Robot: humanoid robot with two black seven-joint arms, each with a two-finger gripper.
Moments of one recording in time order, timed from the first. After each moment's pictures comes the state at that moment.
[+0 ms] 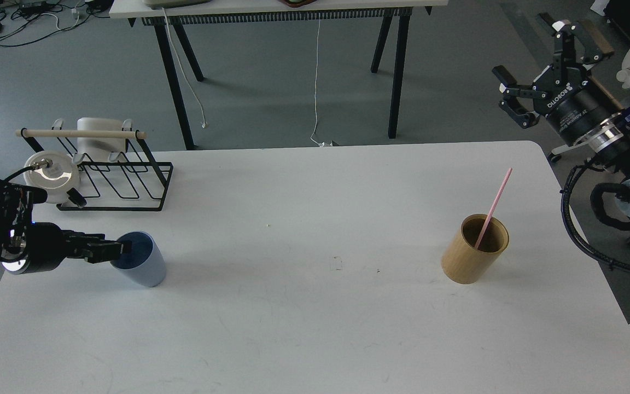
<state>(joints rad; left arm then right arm) -0.63 0.88 -0.40 -0.97 1.78 -0.35 -0.49 0.78 -0.62 0.62 0.90 -0.23 0.49 0.49</state>
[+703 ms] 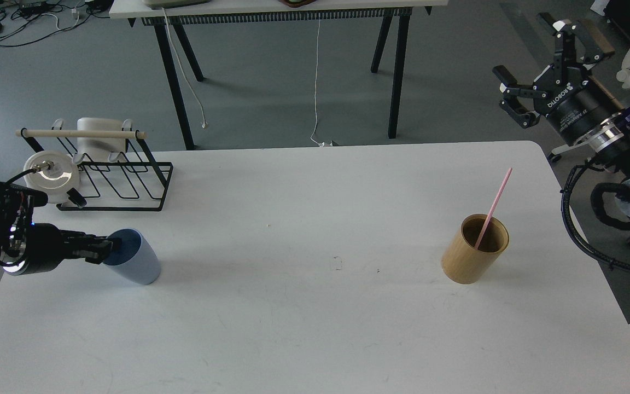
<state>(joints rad) -0.62 0.88 -0.39 -0.97 1.83 -0.32 -0.49 0.78 -0.62 0.62 0.90 -0.23 0.49 0.49</state>
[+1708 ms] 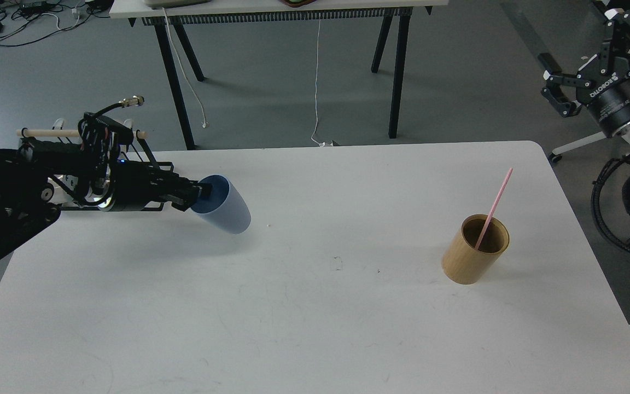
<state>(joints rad) -0.95 0.62 -0.30 -1.00 1.85 -0.41 -0.49 0.77 -0.67 0.71 0.79 -0.21 0.49 0.49</state>
